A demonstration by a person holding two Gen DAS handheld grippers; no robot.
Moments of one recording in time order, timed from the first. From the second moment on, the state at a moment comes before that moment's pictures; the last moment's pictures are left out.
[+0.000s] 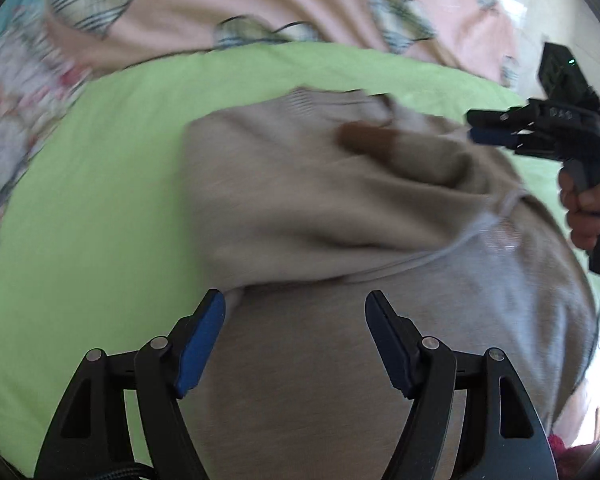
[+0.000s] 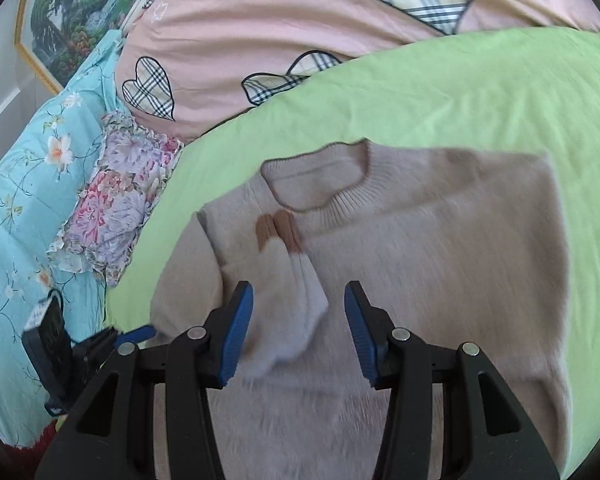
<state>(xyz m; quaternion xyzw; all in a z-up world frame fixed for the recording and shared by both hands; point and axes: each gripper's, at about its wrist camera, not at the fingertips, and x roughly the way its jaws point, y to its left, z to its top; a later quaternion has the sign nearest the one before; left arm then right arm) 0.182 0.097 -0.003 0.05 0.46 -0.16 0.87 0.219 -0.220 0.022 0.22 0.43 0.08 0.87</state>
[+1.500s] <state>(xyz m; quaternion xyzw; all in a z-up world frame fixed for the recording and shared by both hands) 0.243 0.136 0.019 -0.06 0.45 -0.05 0.89 0.167 -0.299 -0.029 0.28 0.41 -0.11 0.86</state>
